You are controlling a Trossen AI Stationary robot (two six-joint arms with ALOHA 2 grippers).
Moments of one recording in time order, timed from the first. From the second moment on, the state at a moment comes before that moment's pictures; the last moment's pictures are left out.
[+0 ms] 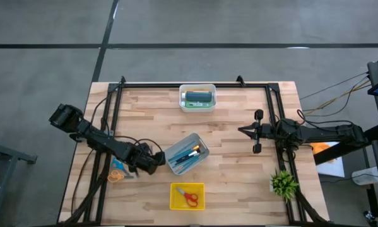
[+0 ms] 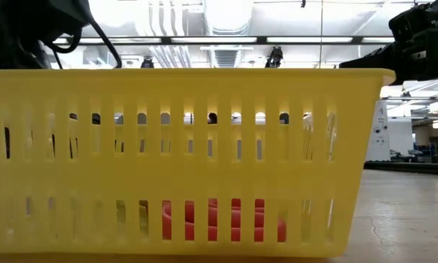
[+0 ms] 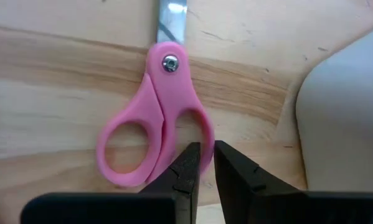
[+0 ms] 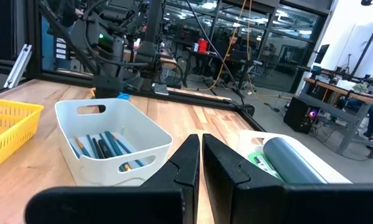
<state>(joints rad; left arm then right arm) -0.43 1.51 0.63 -0.38 -0.18 -2.14 -0.03 0.28 0.01 0.29 0.09 -0.18</state>
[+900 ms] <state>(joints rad) -0.43 1.52 0.63 -0.39 -0.22 -2.01 -0.03 0.28 0.01 0.29 0.09 -0.18</state>
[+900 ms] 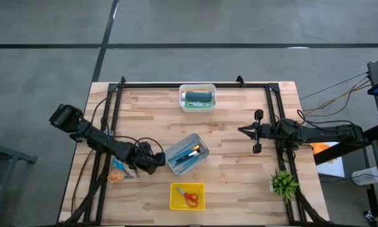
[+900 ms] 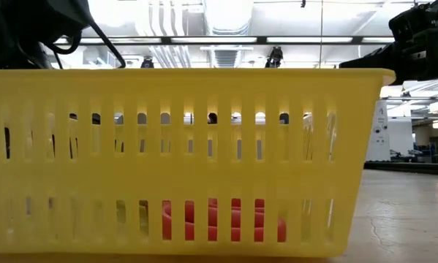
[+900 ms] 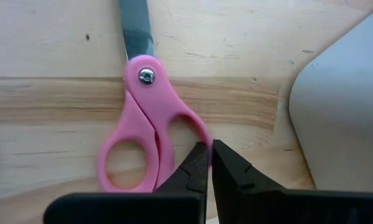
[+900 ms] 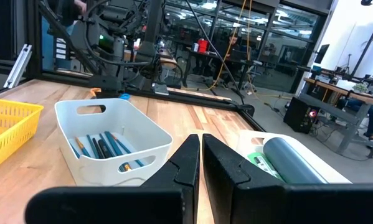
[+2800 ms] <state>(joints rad) -0.64 1.32 0.80 -0.06 -0.43 -0.62 -0.03 0.28 0.01 0.29 0.09 -0.18</state>
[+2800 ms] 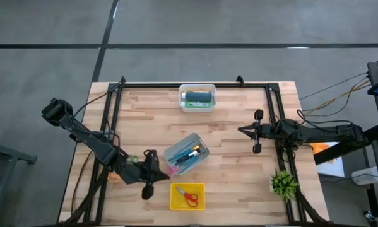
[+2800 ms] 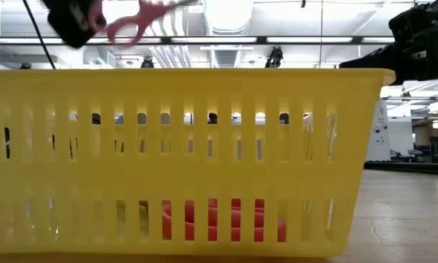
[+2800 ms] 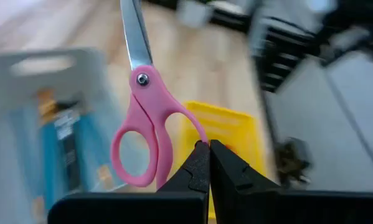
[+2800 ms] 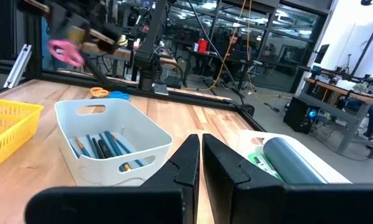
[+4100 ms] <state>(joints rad) -0.64 1.77 1.06 -0.13 -0.23 -0.49 -0.03 0.28 0.01 0.29 0.09 -0.18</state>
